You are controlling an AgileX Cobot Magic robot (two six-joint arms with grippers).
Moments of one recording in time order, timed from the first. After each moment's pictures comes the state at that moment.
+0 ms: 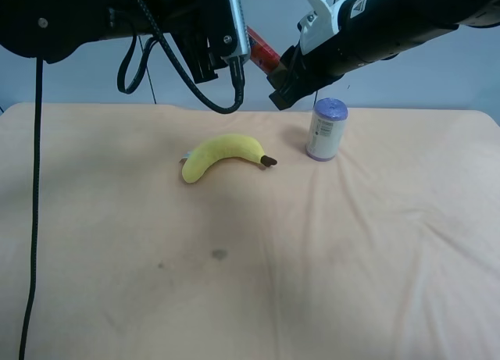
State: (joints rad) left arm -0.61 1.58 -1.08 0.19 -0.31 0.97; right arm 0.54 1.52 -1.09 0.24 0.29 -0.69
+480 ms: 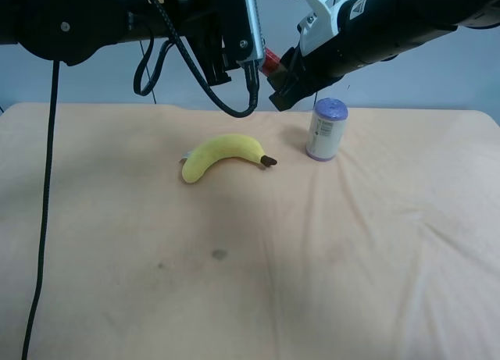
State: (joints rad) left arm -0.64 1.63 -1.10 0.19 -0.31 0.97; right arm 0.54 1.52 -1.09 0.24 0.29 -0.69
